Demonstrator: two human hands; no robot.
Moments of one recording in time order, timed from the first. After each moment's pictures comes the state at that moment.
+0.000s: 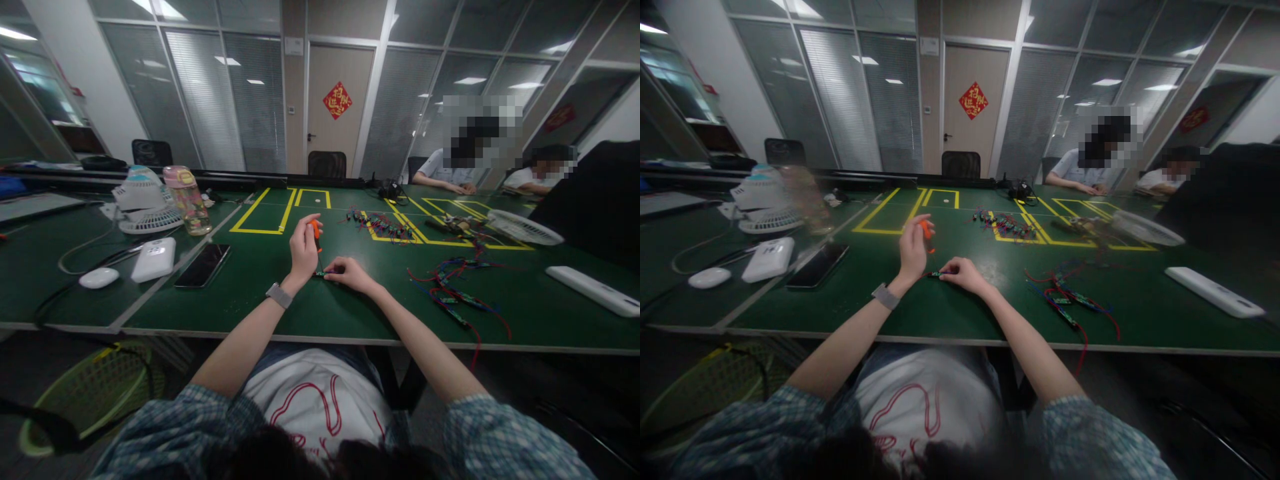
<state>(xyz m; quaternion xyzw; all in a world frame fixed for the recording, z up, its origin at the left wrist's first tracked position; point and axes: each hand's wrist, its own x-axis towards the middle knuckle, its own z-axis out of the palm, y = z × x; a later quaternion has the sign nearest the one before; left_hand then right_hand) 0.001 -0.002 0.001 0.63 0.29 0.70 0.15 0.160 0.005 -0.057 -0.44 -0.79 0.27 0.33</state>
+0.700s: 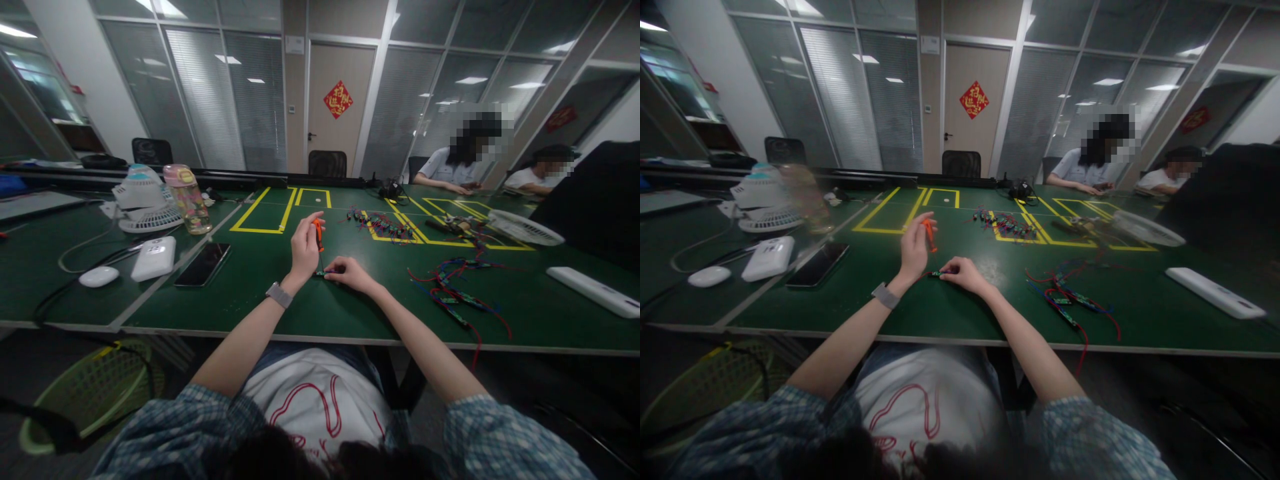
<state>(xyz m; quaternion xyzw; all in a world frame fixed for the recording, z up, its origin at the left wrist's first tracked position) 0.000 -0.001 0.000 0.65 0.30 0.68 0.16 0.160 0.004 -0.056 -0.44 -0.79 0.27 0.33</state>
